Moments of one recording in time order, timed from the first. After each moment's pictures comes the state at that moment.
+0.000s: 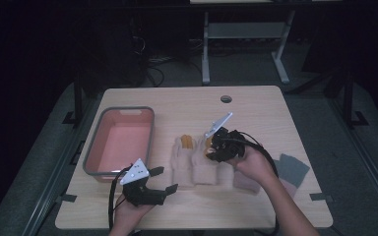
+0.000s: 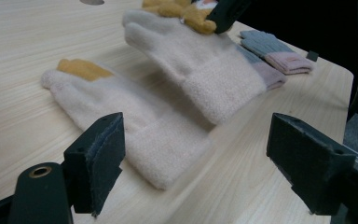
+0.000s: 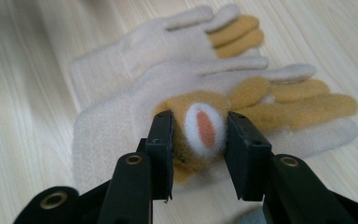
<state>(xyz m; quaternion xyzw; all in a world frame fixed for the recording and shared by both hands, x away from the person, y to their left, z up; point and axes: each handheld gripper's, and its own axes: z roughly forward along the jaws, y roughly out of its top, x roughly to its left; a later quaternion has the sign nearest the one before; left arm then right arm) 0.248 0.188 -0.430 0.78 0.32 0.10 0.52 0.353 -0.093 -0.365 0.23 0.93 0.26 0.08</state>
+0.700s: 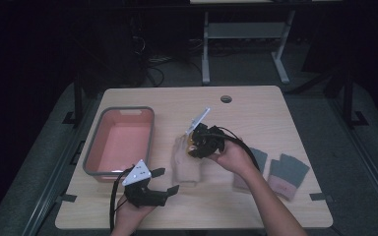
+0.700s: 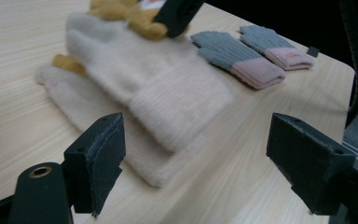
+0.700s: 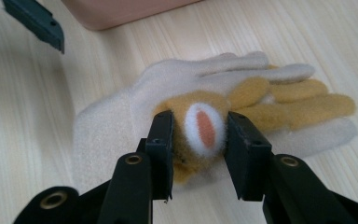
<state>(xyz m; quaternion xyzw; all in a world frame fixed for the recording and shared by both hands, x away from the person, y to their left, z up) 0.245 0.183 -0.432 0.79 0.32 0.10 0.51 0.371 -0.044 -0.367 0.19 0.94 0.27 0.06</state>
